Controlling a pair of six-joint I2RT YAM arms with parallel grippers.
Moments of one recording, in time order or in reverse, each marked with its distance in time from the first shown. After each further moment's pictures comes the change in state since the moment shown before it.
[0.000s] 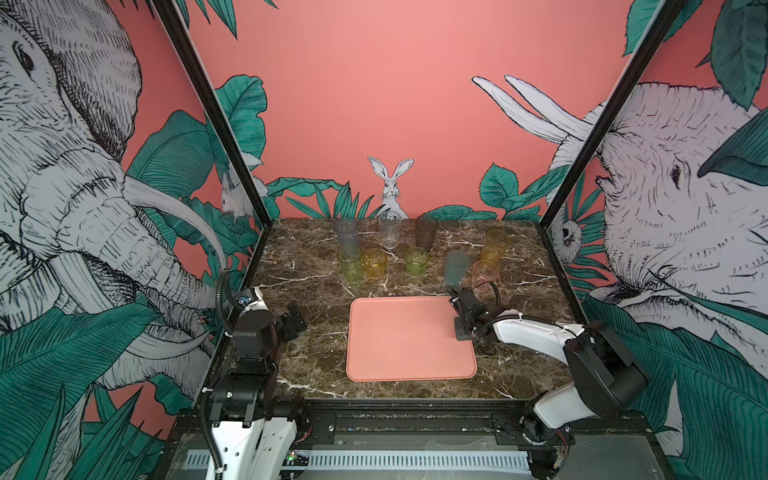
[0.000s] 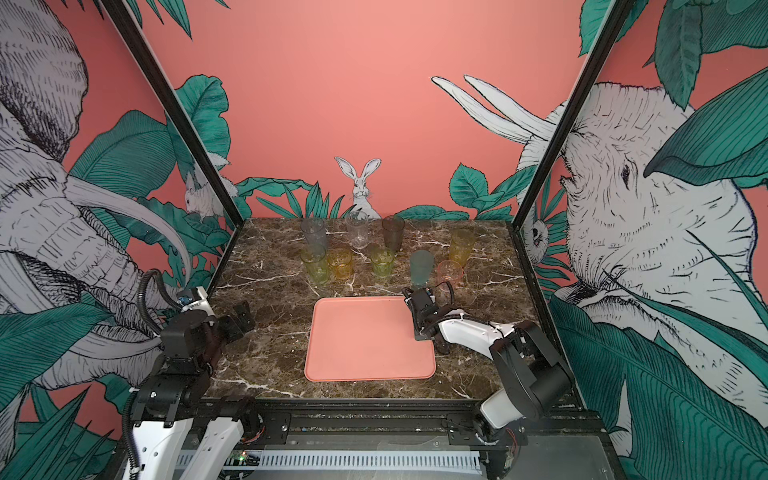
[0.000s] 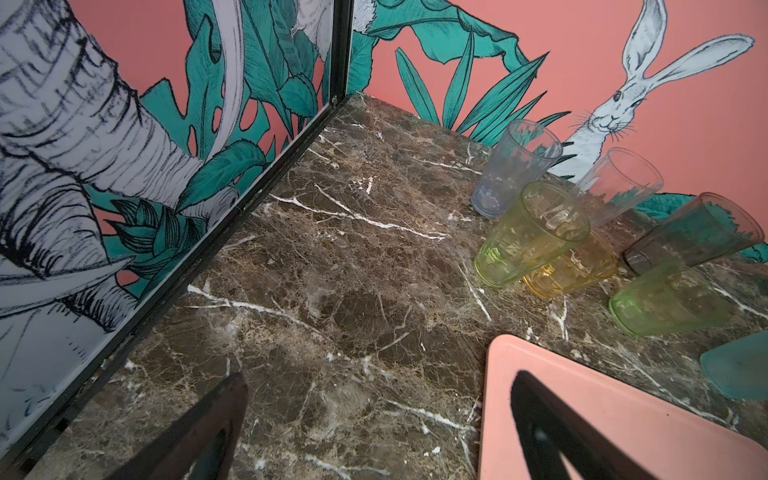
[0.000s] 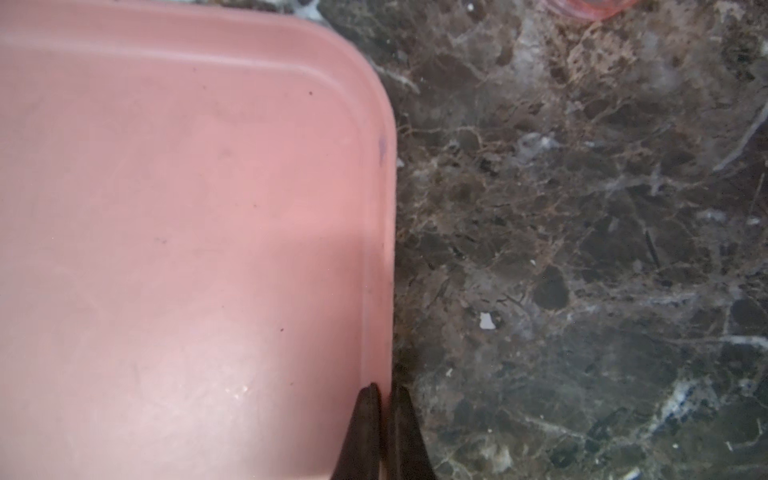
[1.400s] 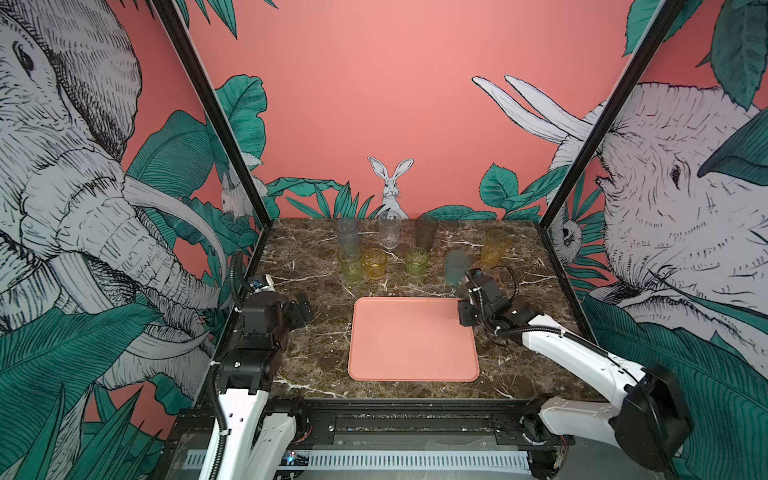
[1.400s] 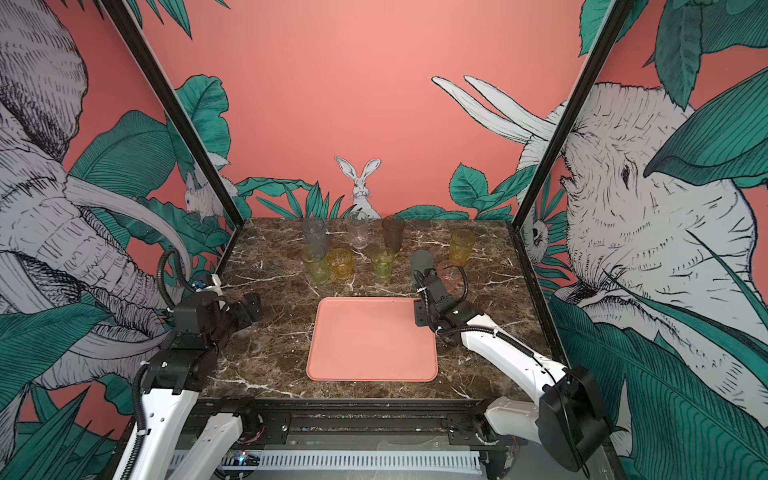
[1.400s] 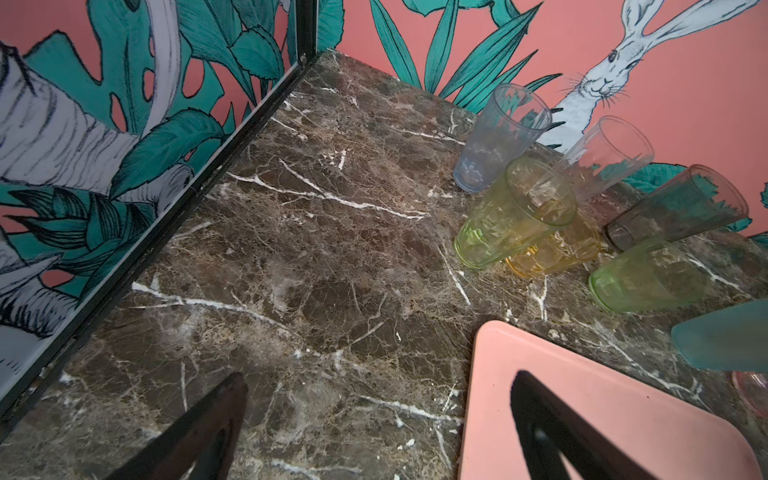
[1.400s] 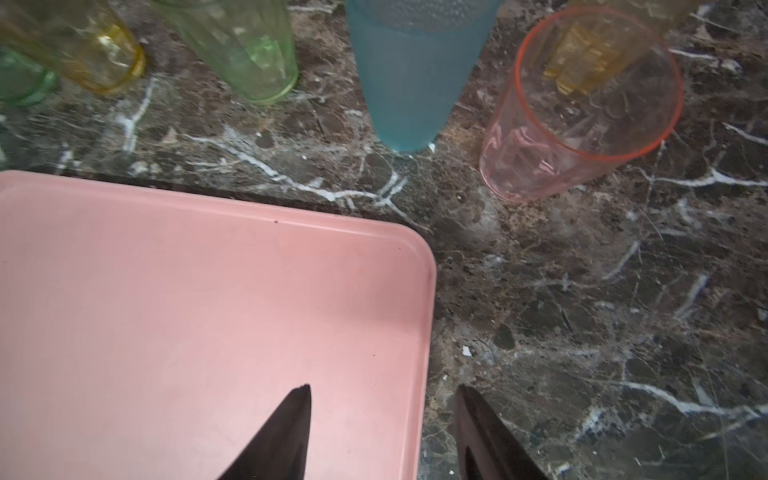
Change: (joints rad) left arm 0.000 0.194 0.045 0.057 0.098 -0.021; right arm -0.007 -0.291 0.087 -0.056 -0.079 -0.090
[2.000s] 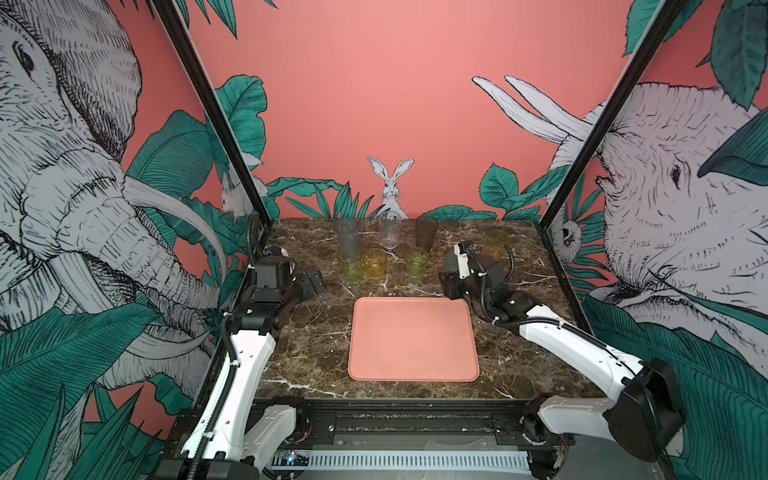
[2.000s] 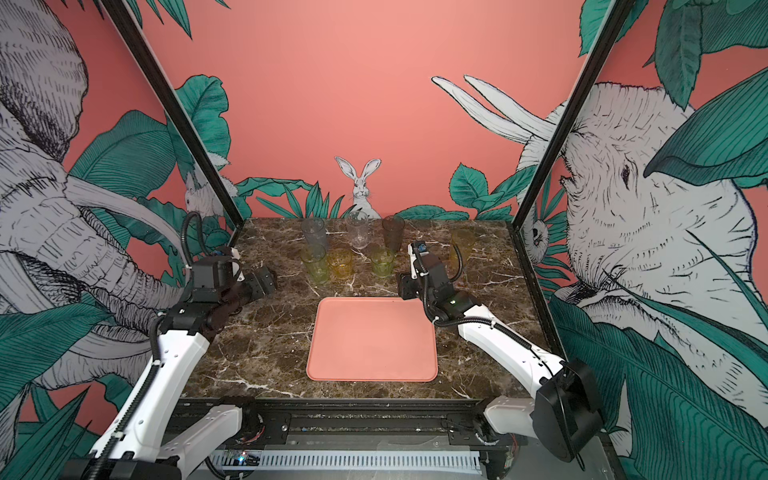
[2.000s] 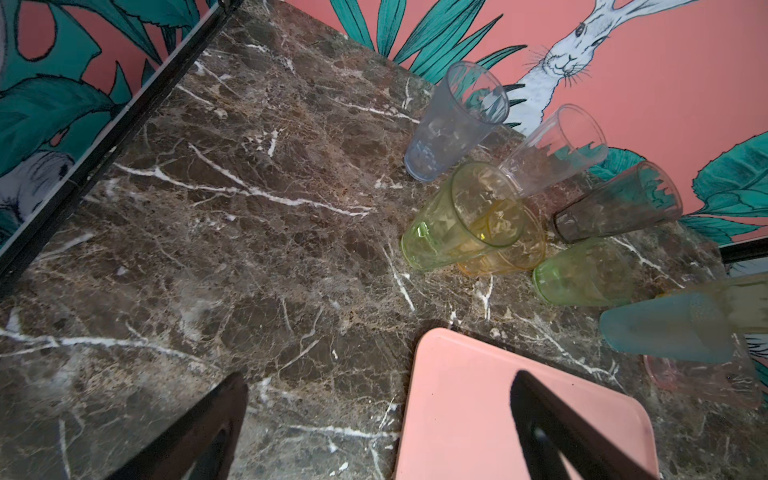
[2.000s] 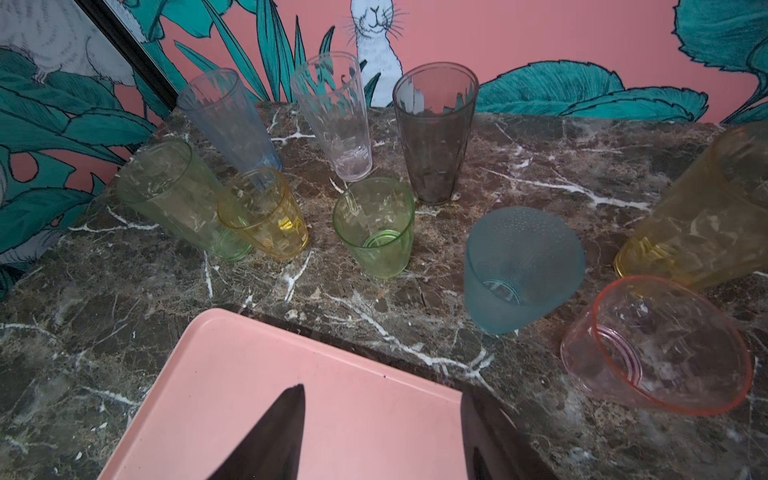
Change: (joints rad) left arm 0.000 0.351 0.192 0.078 0.158 -0.058; right arm 0.000 0.063 0.114 0.320 -0.095 -0.086
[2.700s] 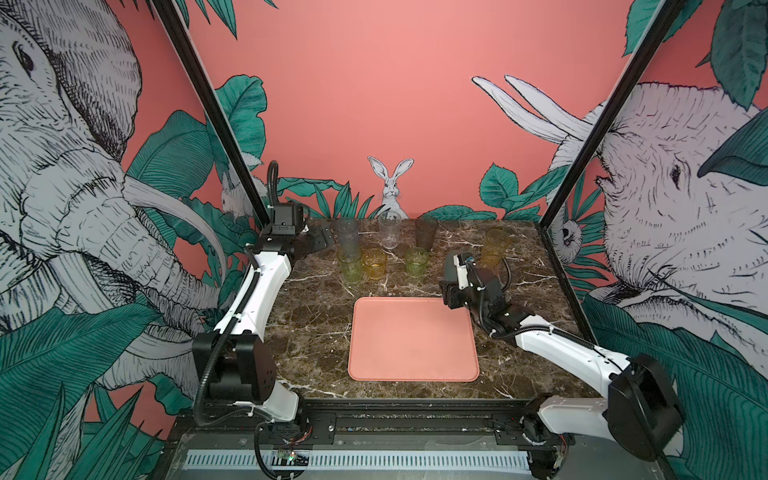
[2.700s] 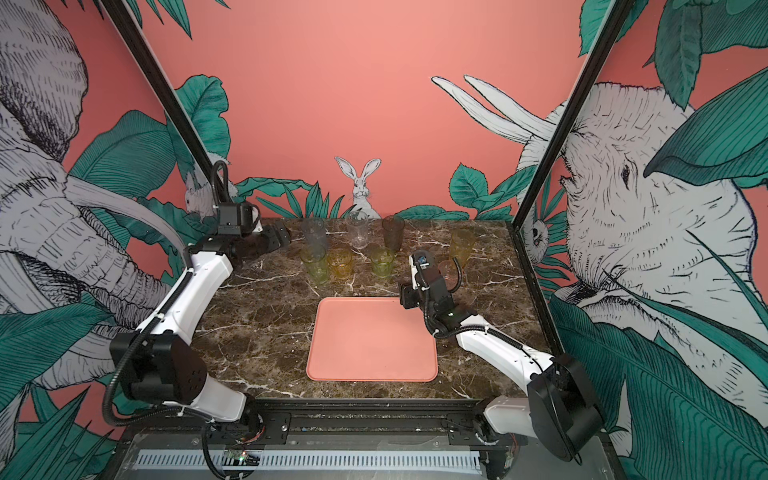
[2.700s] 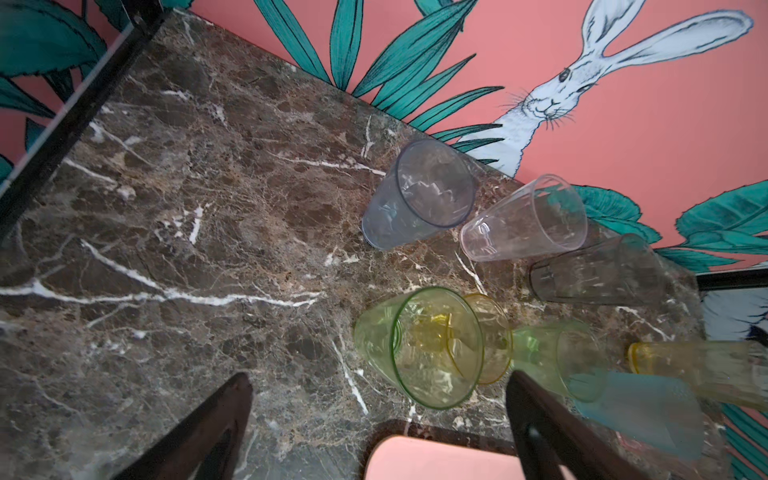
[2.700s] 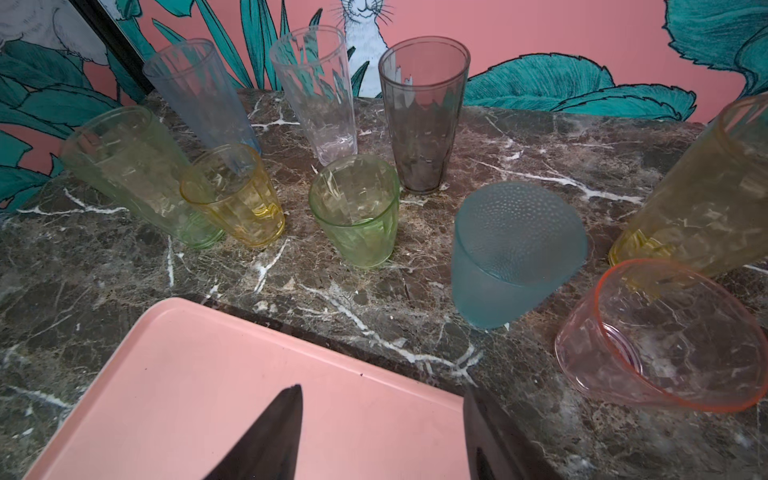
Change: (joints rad) left arm 0.000 0.574 0.523 -0.007 0.055 0.017; right arm 0.000 0.003 -0.194 0.202 0.039 -0.047
